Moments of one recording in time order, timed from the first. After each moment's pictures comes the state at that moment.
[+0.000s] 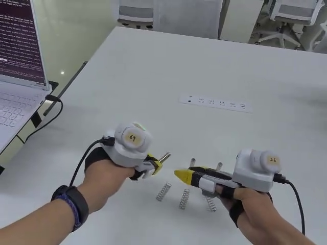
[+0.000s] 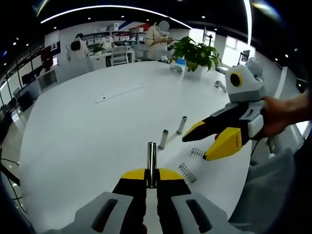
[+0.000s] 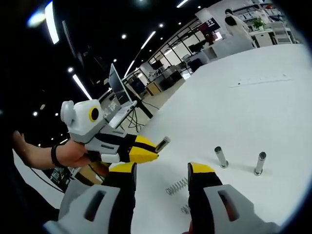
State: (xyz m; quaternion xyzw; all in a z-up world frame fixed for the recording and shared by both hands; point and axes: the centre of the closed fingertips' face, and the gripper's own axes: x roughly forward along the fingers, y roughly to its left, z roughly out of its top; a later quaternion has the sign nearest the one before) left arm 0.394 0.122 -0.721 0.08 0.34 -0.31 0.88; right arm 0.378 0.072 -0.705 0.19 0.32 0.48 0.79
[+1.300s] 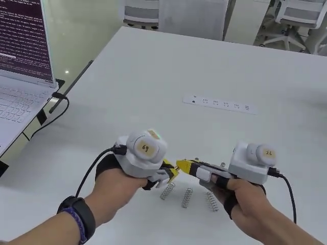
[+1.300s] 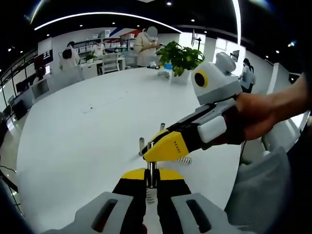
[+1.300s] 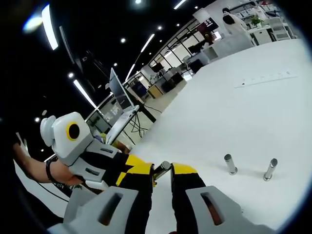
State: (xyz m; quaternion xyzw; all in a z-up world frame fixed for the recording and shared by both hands) left arm 0.371 0.091 -0.704 0.09 0.31 -0.35 0.88; right arm 0.385 0.091 -0.696 0.21 0.32 0.48 0.79
